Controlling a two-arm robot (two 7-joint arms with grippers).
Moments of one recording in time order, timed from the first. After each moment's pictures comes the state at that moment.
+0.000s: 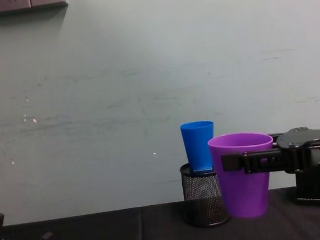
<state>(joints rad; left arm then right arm) -0.20 0.60 0.45 -1.41 -0.25 -0.12 0.03 0.47 0.61 -0.53 -1.44 0.63 0.08 0.73</state>
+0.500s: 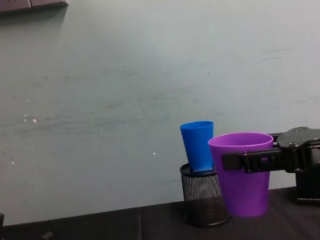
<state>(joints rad) -0.20 0.60 0.45 -1.41 -0.25 -0.12 0.03 0.47 0.61 -0.53 -1.44 0.63 0.08 0.73</state>
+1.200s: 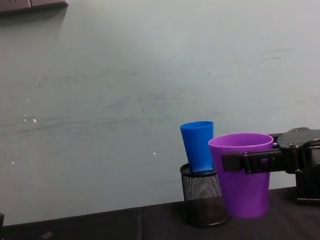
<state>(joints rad) -0.20 0.60 0.45 -1.41 -0.25 -0.12 0.03 0.47 0.60 -0.53 -1.44 0.63 0.08 0.73</state>
